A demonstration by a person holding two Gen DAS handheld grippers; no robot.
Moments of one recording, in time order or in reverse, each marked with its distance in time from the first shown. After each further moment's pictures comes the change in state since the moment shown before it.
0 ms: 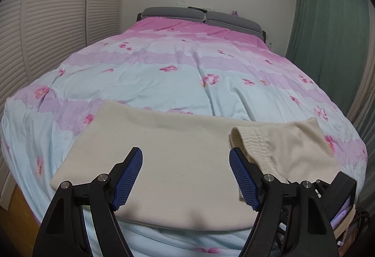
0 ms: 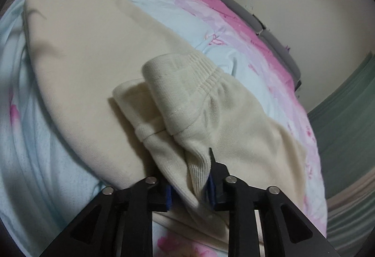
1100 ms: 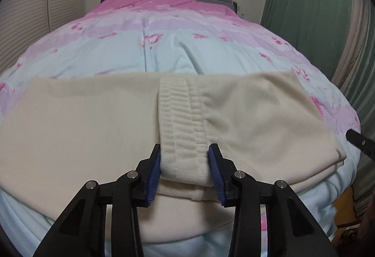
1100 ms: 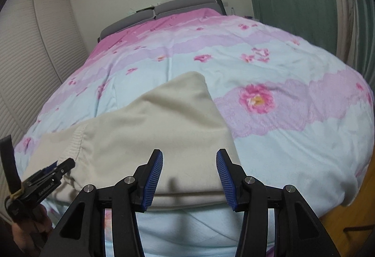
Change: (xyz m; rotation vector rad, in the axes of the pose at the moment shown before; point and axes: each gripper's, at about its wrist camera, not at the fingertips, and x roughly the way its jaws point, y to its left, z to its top) left arm 0.078 -0.106 -0.055 0.099 0.150 -0.130; right arm -0.037 -0.223 -0.148 1.020 -0.006 0.140
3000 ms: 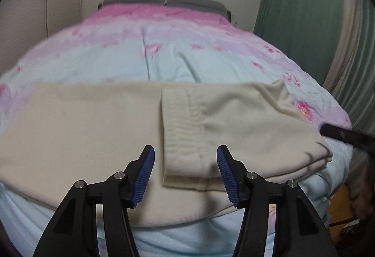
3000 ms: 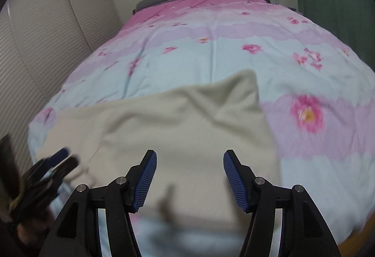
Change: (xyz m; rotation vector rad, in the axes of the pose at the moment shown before) left arm -0.024 0.018 -0.004 -0.019 -0.045 -0.065; right arm 0.034 0.045 0.024 -0.158 0.140 0.196
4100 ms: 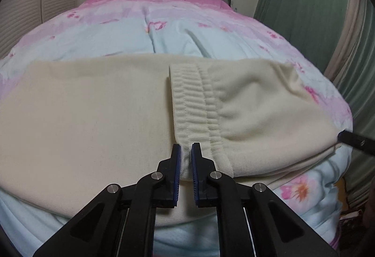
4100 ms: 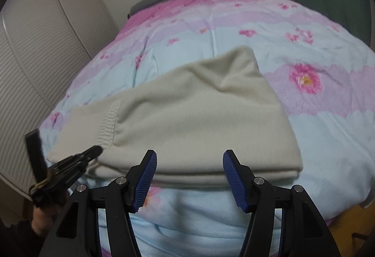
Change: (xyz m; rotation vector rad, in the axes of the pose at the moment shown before) left arm 0.019 0.025 -0.011 0.016 0.072 -0.019; right arm -0.013 0.006 -0.041 0.094 0.022 0.020
